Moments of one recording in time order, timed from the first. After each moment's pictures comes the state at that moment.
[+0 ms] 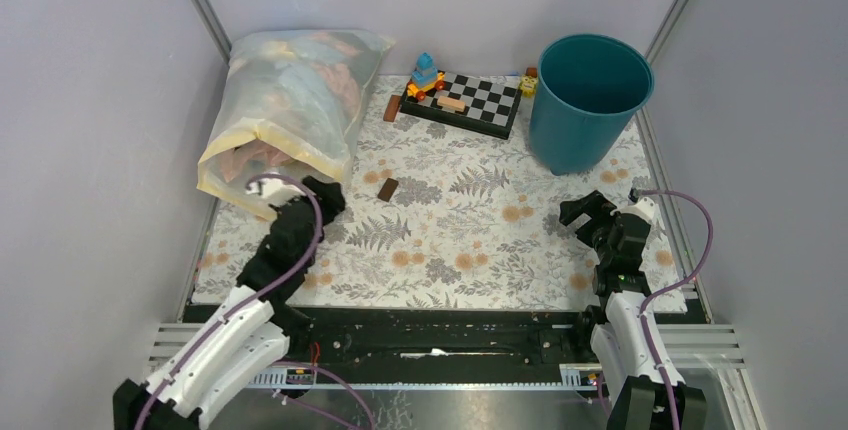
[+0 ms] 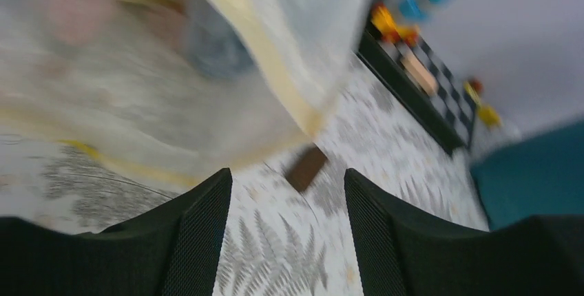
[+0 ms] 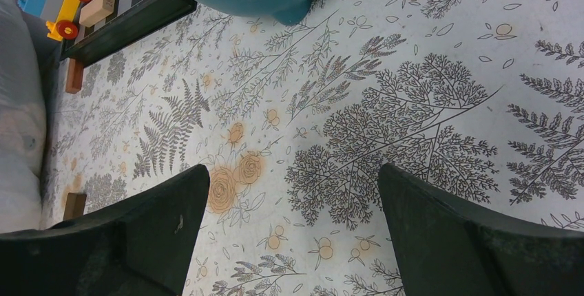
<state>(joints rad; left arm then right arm) -0.56 0.63 0.41 -0.05 -0.54 -0.70 -0.18 0.69 0.15 0.15 -0.15 0.59</state>
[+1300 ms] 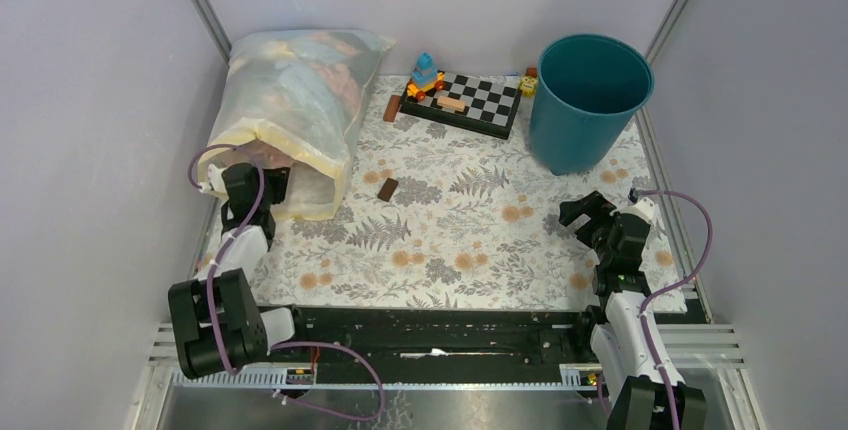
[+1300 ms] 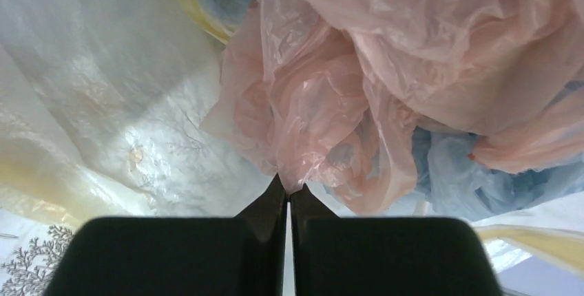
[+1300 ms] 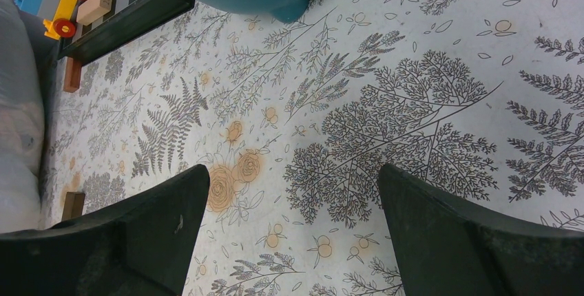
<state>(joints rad) 0.27 1.22 0.51 0.30 0.11 -1.13 -0.18 0.69 0.15 0.14 -0.15 0.59</state>
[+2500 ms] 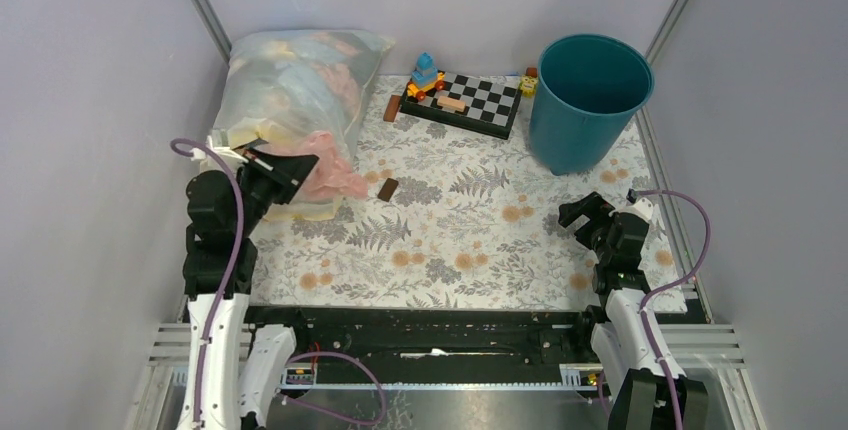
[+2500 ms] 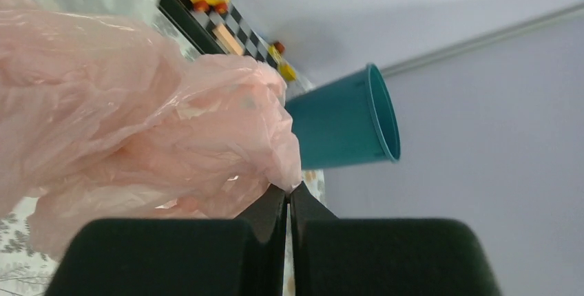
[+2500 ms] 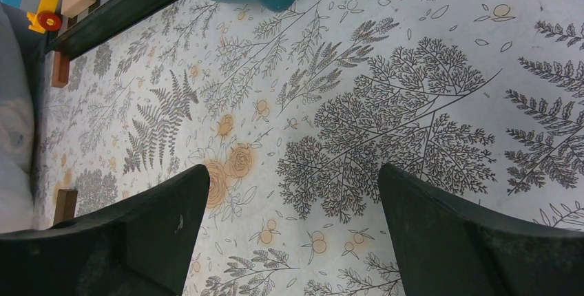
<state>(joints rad) 0.07 0.63 0.89 -0.39 0.37 -0.99 -0.18 0.73 0.15 0.14 -0.15 0.59</state>
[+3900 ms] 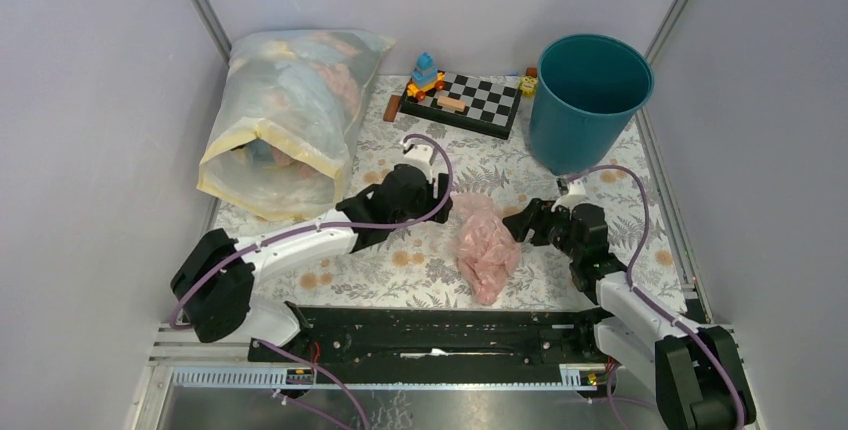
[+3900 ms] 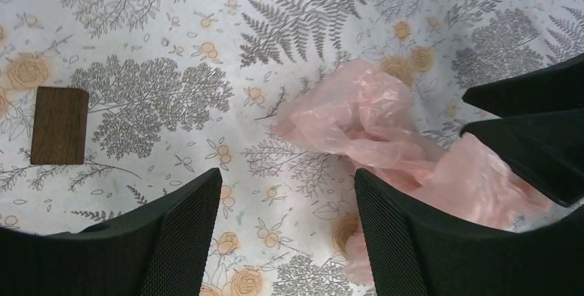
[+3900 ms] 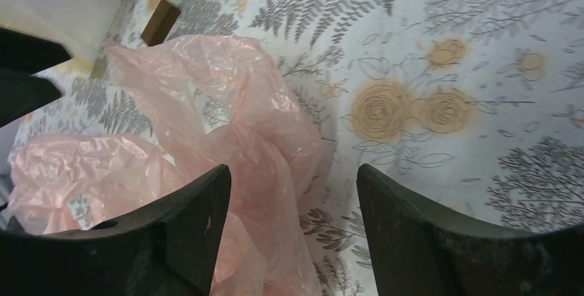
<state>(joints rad) -0.89 1.41 0.93 -0.08 -0.24 -0.47 0.21 0.93 0.18 0.34 -0.33 0.47</state>
